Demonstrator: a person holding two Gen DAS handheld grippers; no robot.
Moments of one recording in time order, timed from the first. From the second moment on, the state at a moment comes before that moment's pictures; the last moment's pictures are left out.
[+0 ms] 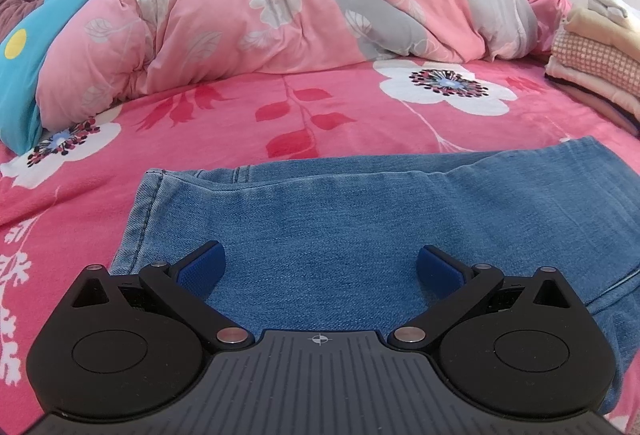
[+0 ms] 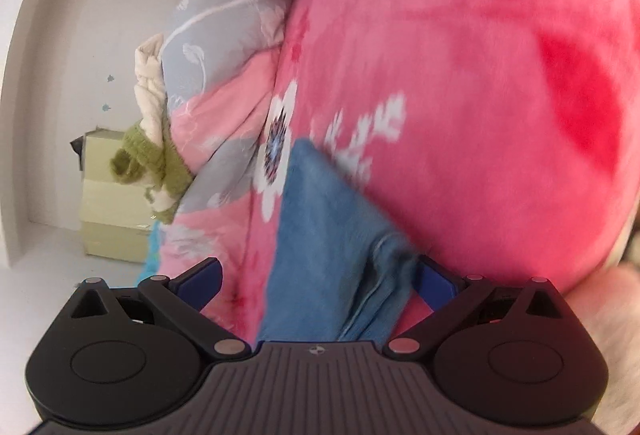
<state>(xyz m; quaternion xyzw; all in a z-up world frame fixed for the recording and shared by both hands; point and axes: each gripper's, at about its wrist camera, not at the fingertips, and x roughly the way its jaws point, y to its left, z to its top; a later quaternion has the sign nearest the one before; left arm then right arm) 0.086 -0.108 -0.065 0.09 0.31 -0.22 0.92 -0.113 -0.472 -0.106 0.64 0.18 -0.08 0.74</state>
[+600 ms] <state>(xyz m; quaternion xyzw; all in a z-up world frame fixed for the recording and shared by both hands) 0.085 -0.102 -0.069 0.08 0.30 -0.24 0.92 -0.080 -0.446 -0.089 0.56 0.22 -0.12 0.79</state>
